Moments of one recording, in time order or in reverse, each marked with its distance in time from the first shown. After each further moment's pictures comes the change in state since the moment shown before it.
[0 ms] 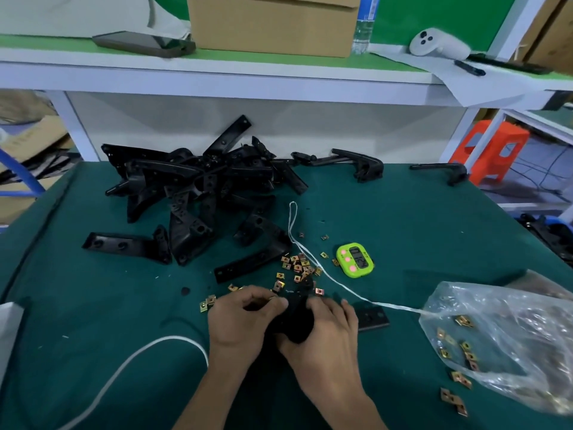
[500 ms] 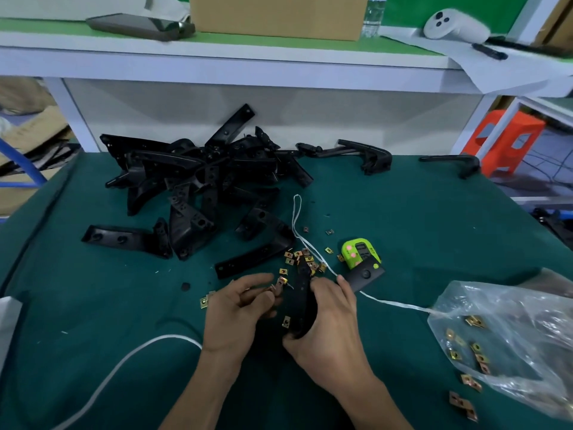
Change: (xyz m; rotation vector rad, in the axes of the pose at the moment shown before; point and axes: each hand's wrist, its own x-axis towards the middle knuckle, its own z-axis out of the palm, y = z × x) left_hand 0.005 -0.004 -0.007 -0.411 -0.110 -0.171; right_hand 0.019 0.008 0.001 0.177 0.010 -0.196
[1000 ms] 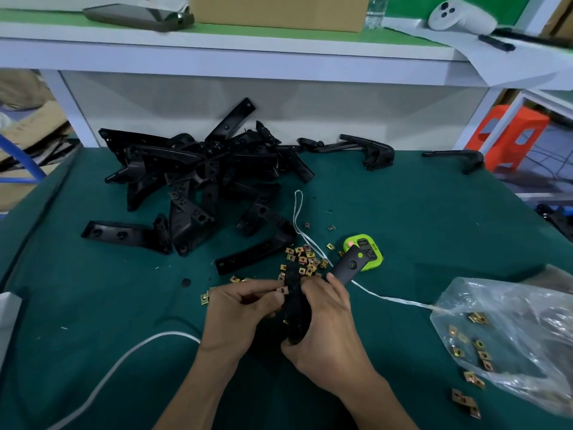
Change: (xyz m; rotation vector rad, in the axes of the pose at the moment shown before) left_hand -0.005 0.013 -0.001 0.040 -0.088 0.081; right_hand -0.001 0.000 -0.002 0.015 -0.112 -0.090
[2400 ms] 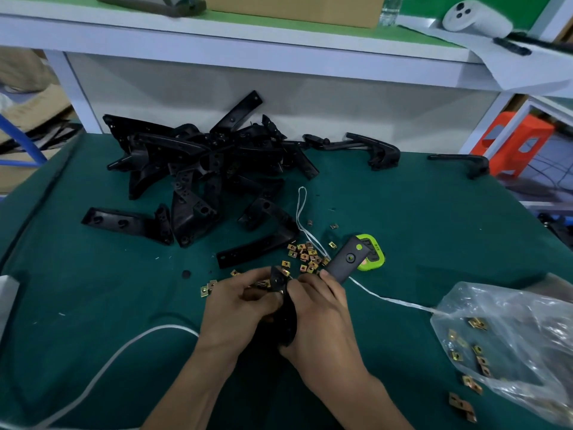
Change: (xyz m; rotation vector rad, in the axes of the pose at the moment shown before) left_hand -0.003 0.001 -0.002 0.065 -0.016 -0.137; right_hand 0.004 -0.009 0.004 -0.249 -0.015 -0.143
